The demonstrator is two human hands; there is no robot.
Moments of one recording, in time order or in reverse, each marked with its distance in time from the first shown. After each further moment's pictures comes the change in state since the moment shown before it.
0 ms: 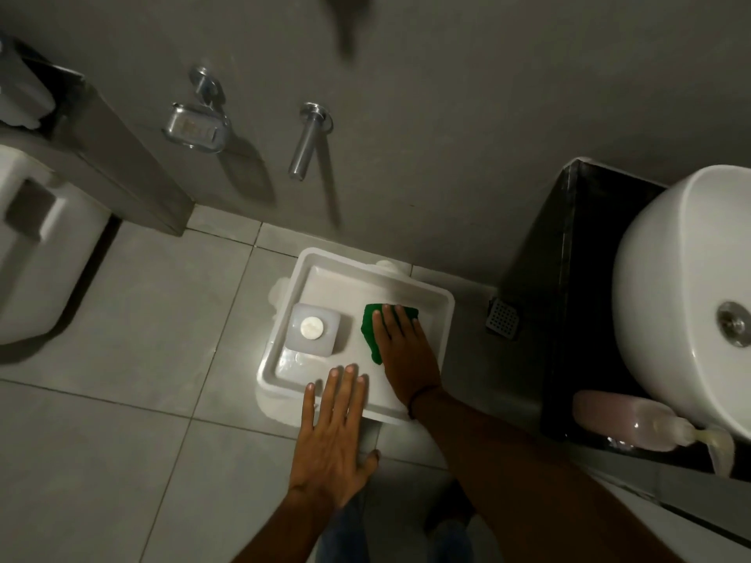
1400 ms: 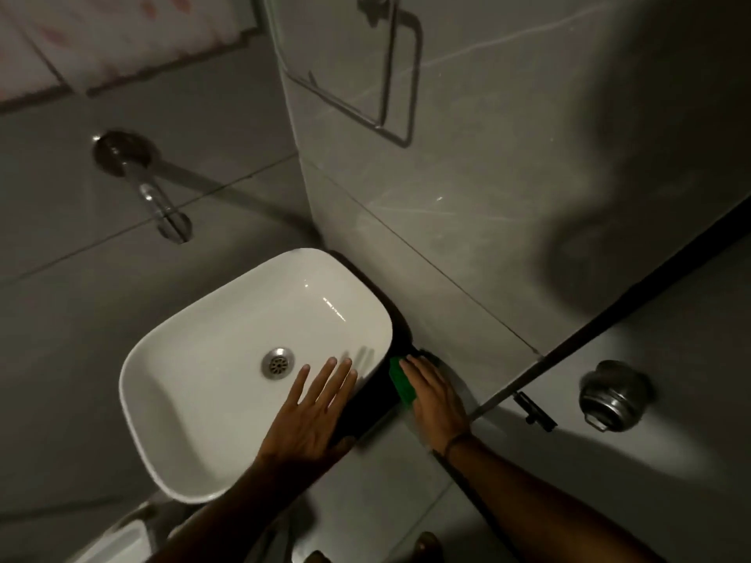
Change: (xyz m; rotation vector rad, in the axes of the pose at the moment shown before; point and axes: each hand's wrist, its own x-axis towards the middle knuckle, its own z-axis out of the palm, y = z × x) left_hand 0.099 0.526 -0.111 0.543 0.085 1.150; right_hand -0.446 0.423 -0.076 0.588 0.622 0.876
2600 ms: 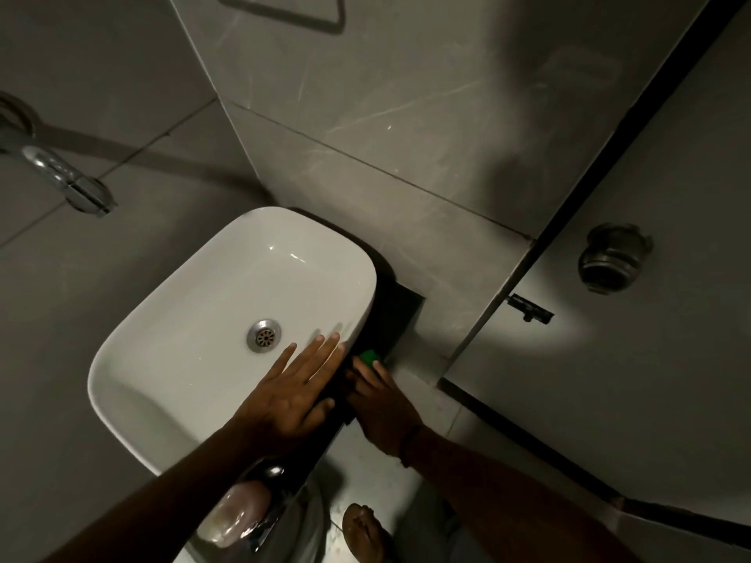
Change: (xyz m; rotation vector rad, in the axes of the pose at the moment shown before) left_hand -0.019 -0.058 0.012 -0.148 -0.139 0.318; right_hand -0.058 -0.073 0.119 -0.159 -0.145 -0.245
